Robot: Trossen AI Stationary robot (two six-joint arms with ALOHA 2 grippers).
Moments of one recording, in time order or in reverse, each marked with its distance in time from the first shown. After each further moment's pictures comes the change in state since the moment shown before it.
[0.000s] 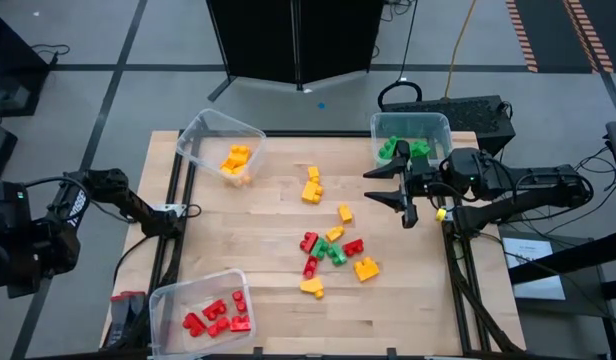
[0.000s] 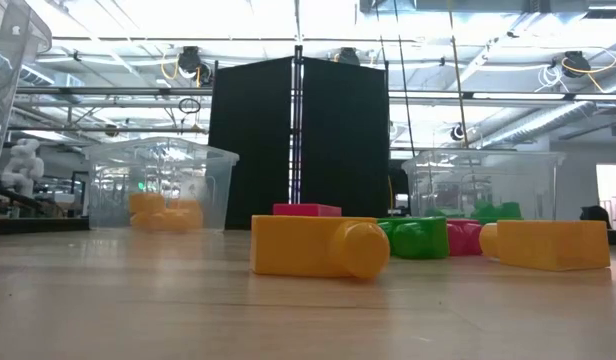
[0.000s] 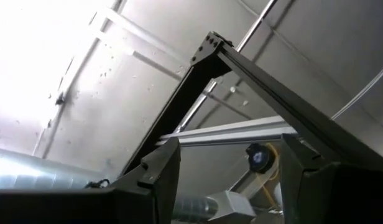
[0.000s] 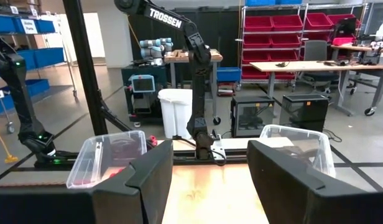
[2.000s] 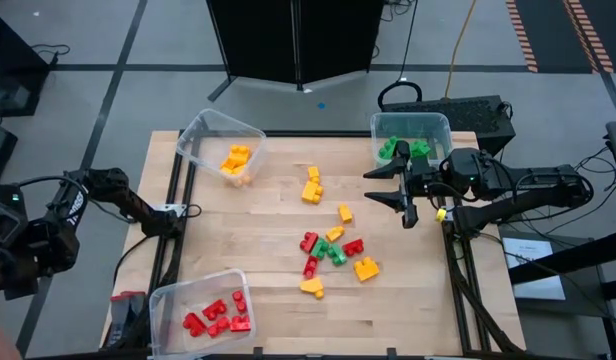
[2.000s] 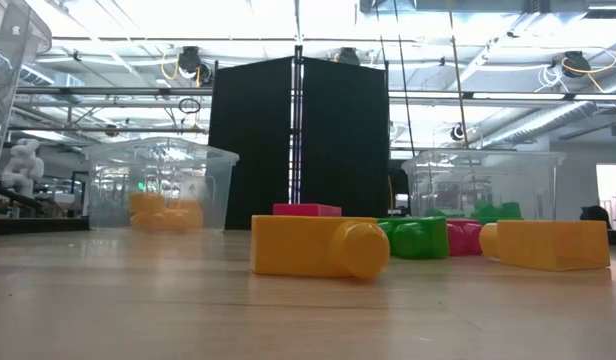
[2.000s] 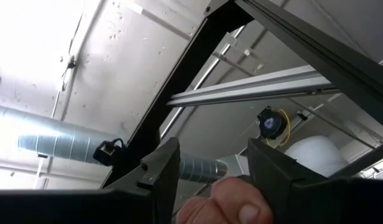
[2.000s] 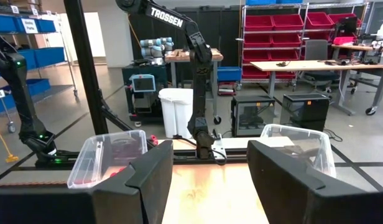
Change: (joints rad) left arm -0.011 0.000 0.000 -0.095 -0.157 0.011; right arm 0.001 0.000 0.000 -0.002 0.000 0.000
